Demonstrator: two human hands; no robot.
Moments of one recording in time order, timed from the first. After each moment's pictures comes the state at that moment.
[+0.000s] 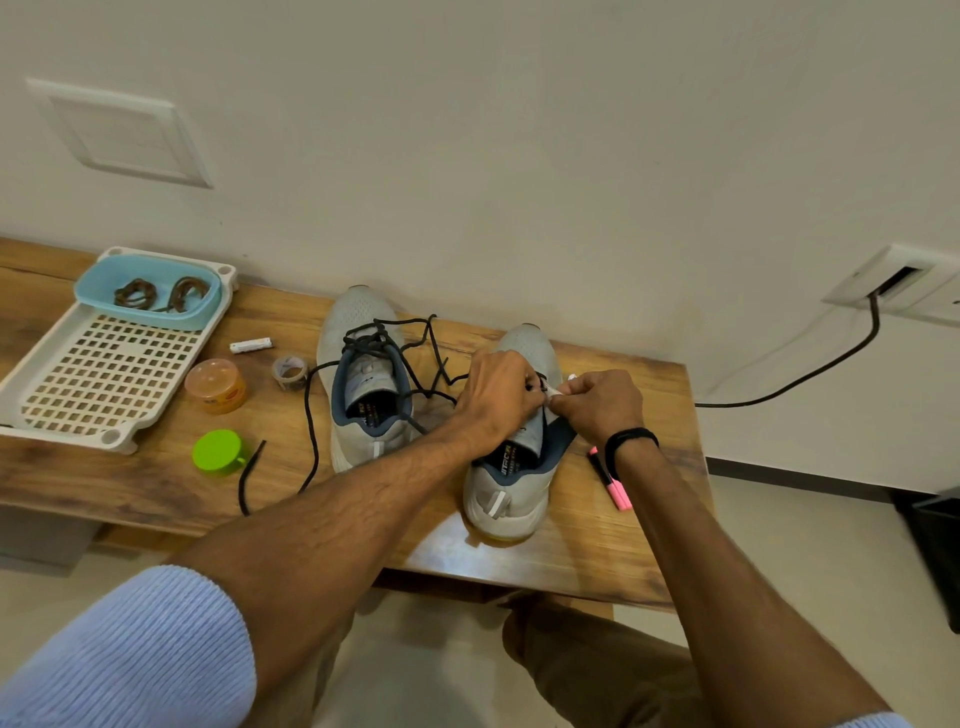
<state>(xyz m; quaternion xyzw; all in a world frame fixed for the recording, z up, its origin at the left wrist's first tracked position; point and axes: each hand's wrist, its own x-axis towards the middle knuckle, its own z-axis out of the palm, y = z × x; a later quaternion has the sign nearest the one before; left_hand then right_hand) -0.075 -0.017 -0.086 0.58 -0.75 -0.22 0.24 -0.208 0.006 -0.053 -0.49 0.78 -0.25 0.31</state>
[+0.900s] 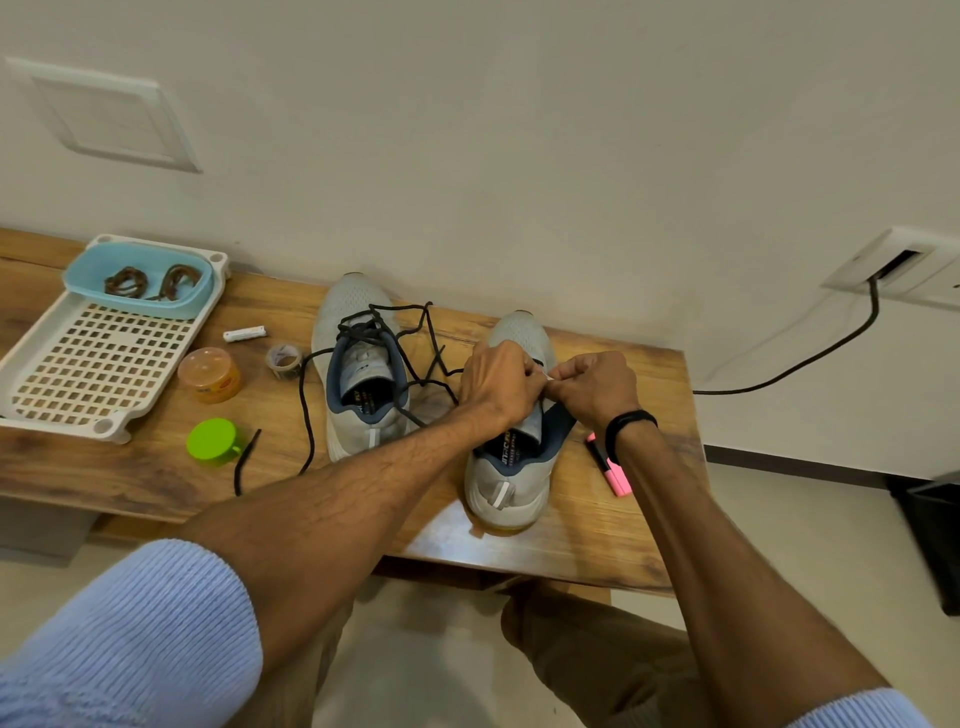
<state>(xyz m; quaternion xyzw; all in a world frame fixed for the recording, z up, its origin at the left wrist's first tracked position) -0.084 -0.013 -0.091 0.64 -0.68 -0.27 0.23 -0.208 0.001 -0.057 -0.50 0.76 -0.26 0.33</state>
